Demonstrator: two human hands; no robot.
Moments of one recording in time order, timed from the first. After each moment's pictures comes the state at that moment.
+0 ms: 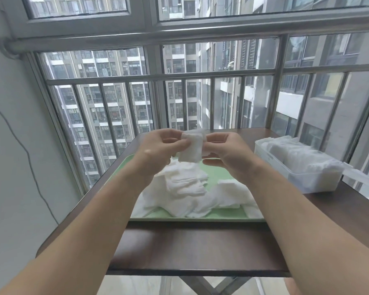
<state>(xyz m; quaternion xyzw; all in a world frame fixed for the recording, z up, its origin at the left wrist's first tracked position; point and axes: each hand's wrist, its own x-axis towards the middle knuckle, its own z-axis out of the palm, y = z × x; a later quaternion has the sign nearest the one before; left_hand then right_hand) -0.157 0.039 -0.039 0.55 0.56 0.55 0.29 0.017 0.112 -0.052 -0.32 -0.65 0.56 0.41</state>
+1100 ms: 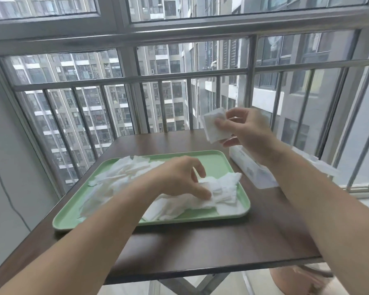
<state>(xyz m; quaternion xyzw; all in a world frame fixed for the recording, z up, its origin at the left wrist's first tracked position) -0.085 0.065 -0.054 0.75 0.62 0.13 0.20 0.106 0.129 -0.022 -0.33 -0.69 0.40 0.51</state>
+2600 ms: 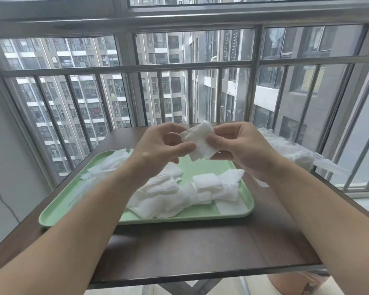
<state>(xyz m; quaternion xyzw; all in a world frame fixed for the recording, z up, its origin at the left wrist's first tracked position) -0.114 0.063 -0.053 0.65 0.45 0.52 0.32 0.093 0.115 -0.052 -0.28 -0.68 0.52 0.44</state>
